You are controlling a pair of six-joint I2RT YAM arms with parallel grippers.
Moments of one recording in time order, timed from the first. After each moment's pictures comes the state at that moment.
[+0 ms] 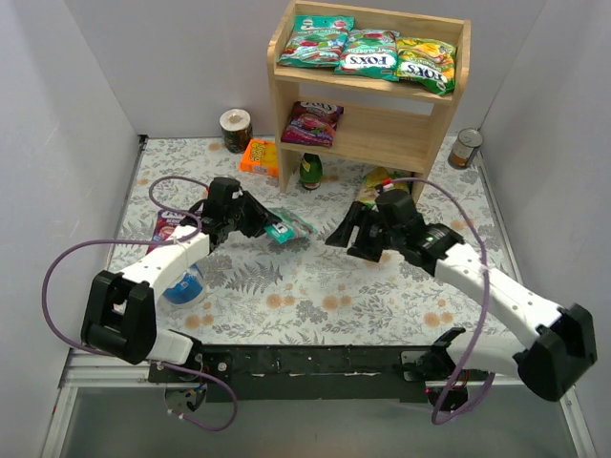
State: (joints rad) left arm -0.37 1.40 0.88 -0.19 0.24 -1.10; right arm 0.70 1.19 0.94 -0.44 -0.19 0.98
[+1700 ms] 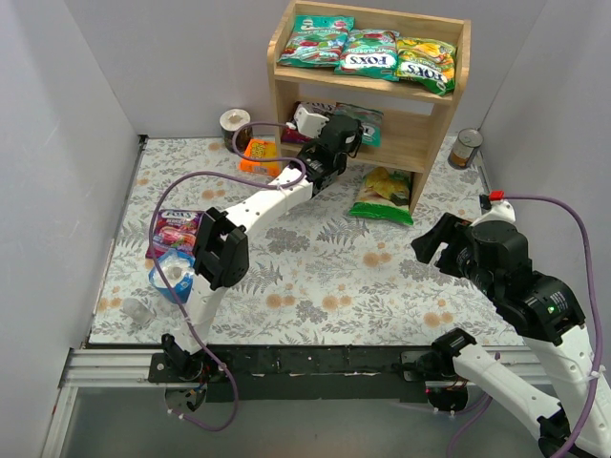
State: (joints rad) left arm -0.76 2.21 2.10 -0.09 -0.59 -1.36; right arm 0.56 0.65 1.14 -1.06 0.26 0.70
